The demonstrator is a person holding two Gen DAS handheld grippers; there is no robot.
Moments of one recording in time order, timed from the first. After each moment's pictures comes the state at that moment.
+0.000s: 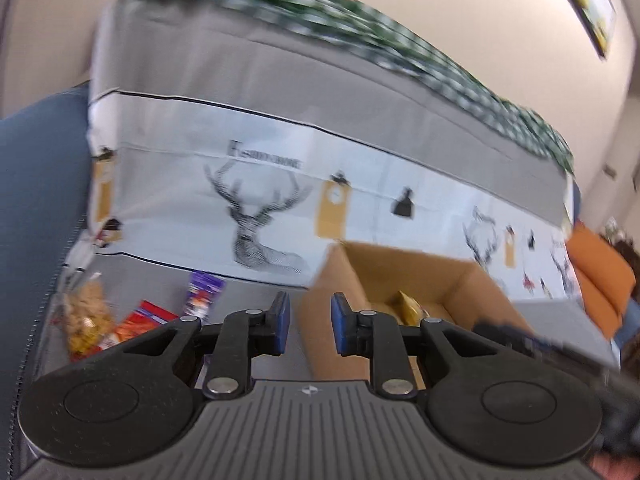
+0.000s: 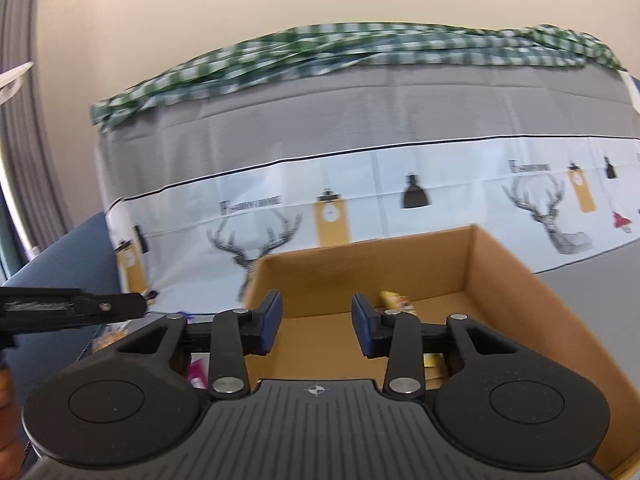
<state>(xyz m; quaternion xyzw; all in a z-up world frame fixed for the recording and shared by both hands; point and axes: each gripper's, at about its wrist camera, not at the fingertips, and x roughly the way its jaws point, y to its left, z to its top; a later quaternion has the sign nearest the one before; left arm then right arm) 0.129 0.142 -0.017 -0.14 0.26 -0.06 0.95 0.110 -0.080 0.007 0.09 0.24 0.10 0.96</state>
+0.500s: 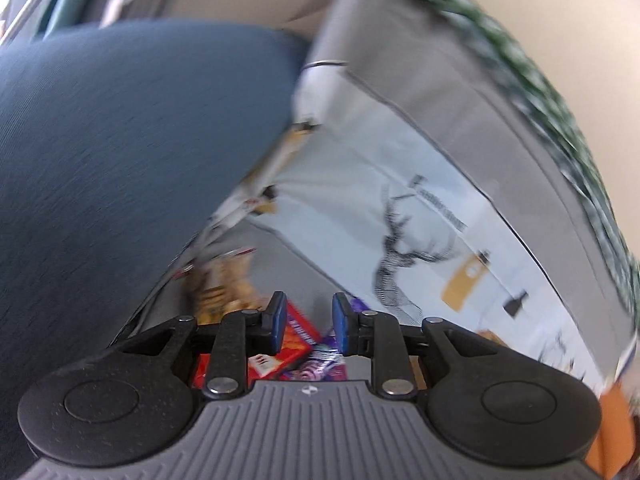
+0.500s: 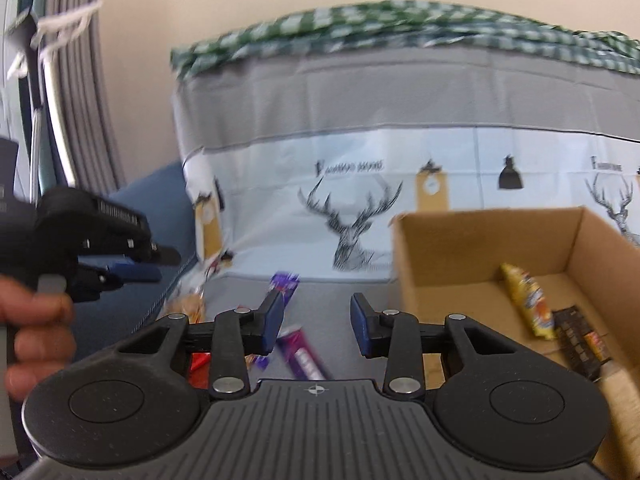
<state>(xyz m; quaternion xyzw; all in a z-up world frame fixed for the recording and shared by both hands) 0.135 0.271 -0.056 -0.34 0.28 0.13 0.89 0.103 0.036 -0.016 0.06 0.27 0.15 0.95</state>
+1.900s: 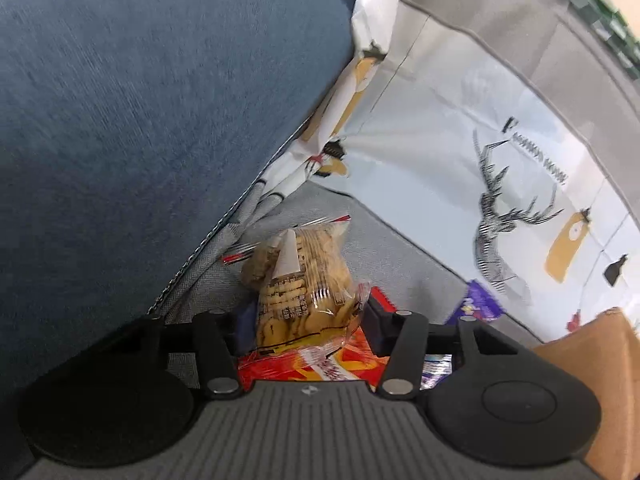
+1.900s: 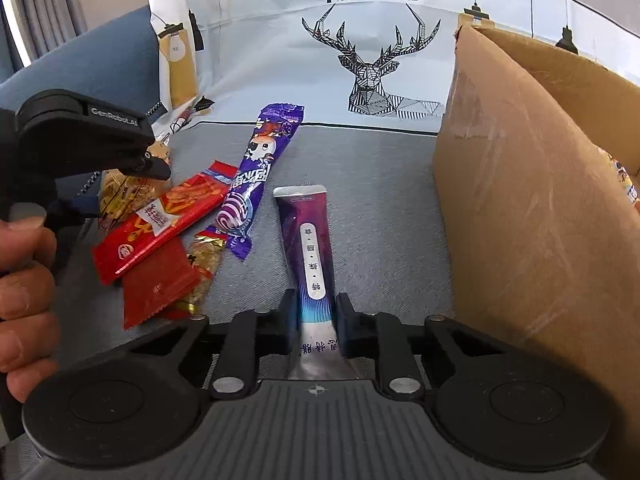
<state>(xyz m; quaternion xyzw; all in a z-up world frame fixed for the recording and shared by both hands) 0.197 0.271 -0.121 -0.26 0.35 0.20 0.88 0.174 0.076 -0.110 0.02 0.45 0.16 0.88</state>
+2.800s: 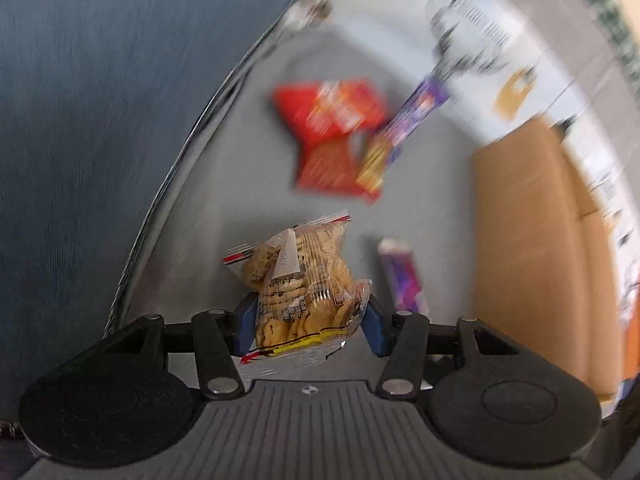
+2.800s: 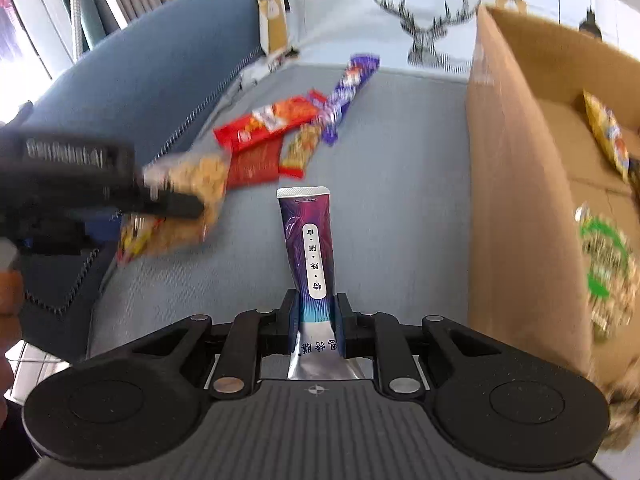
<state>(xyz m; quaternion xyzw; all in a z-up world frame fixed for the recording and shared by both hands) 0.043 0.241 -0.118 -0.27 0.51 0.10 0.81 0.064 0.050 -0.078 0.02 0.51 0.25 0.82</state>
